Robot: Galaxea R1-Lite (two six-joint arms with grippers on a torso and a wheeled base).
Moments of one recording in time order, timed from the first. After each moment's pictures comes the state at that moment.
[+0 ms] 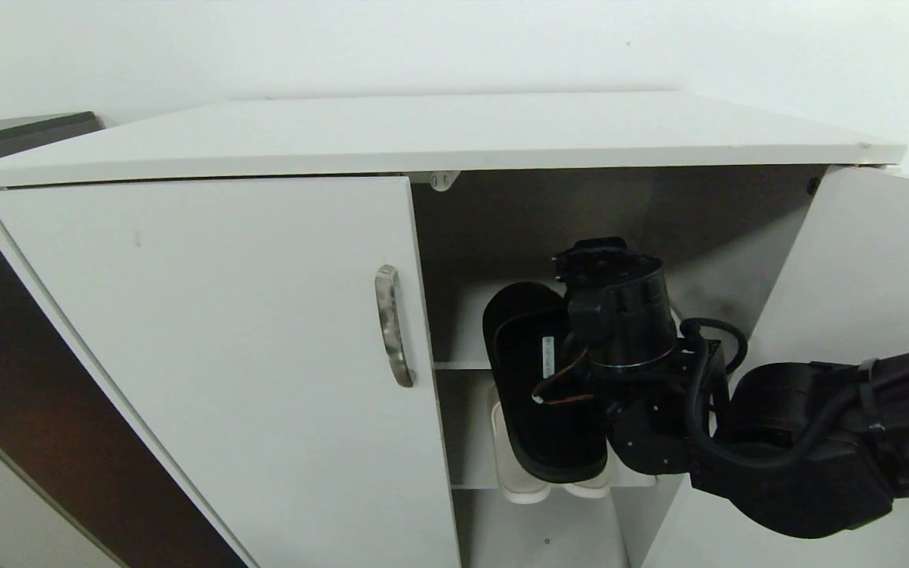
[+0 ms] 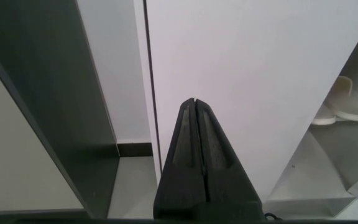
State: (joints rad) left arm 0.00 0.00 0.00 0.00 0.00 0.00; right arm 0.88 1.89 -1.13 -0.45 -0.80 0.21
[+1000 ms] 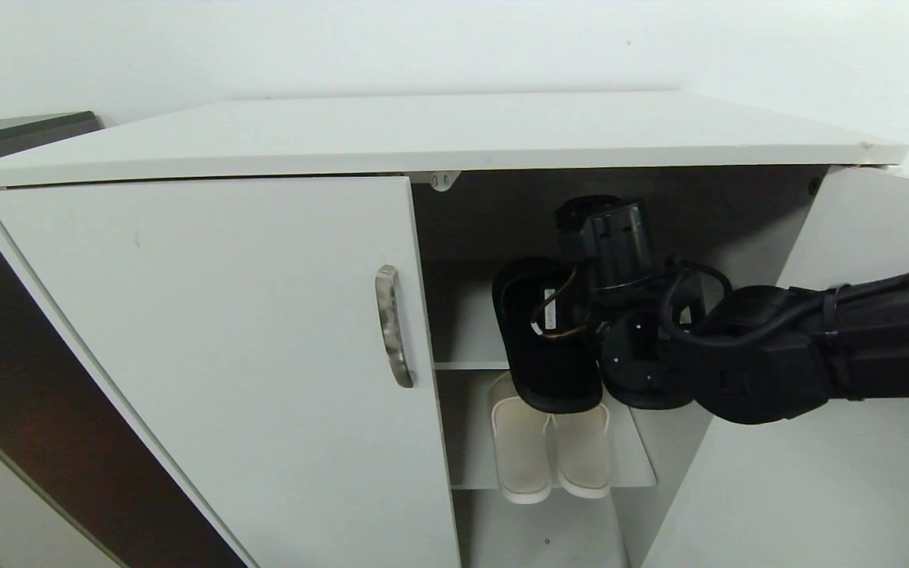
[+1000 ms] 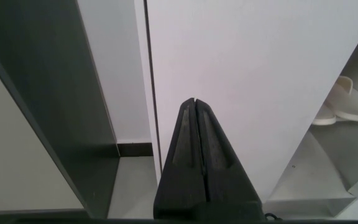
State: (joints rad) left arm 0.00 0.00 0.00 0.00 0.00 0.00; right arm 0.79 1.96 -1.41 -0.23 -0.74 0.21
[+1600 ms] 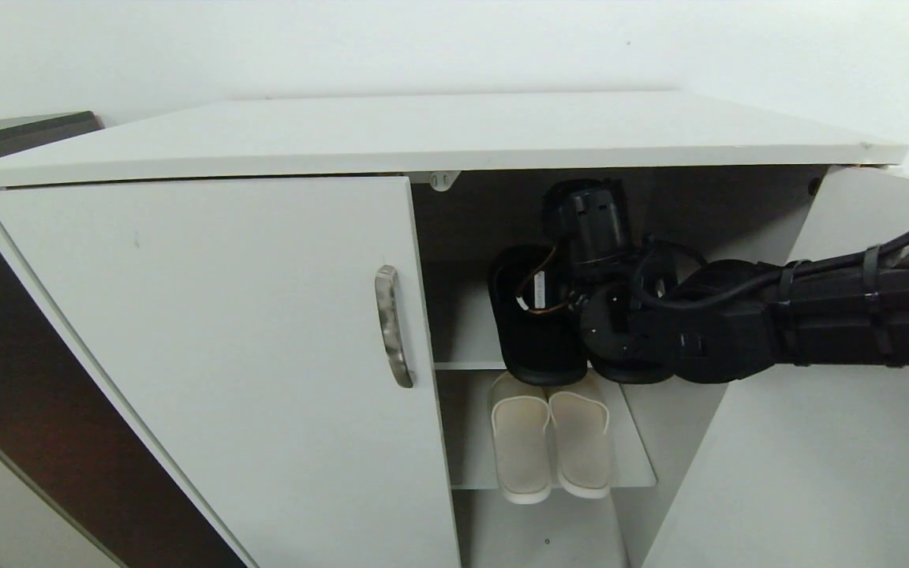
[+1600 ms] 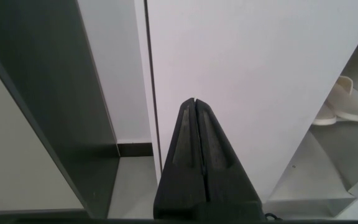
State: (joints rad) left arm 0.00 0.00 0.00 0.00 0.00 0.00; right arm 0.77 2.04 -1.57 -0.14 -0.74 0.21
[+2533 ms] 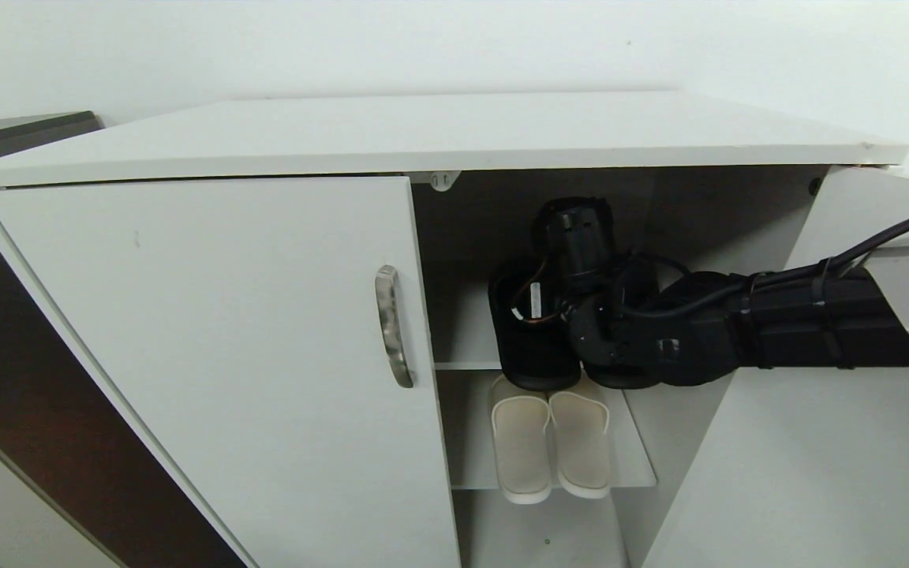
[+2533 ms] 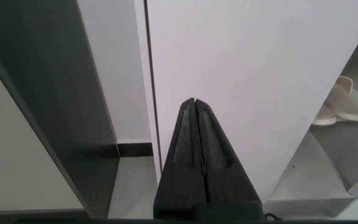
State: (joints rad) left arm 0.00 0.00 0.00 0.00 0.00 0.00; right arm 0.75 2.09 -1.59 -0.14 -0.73 0.21
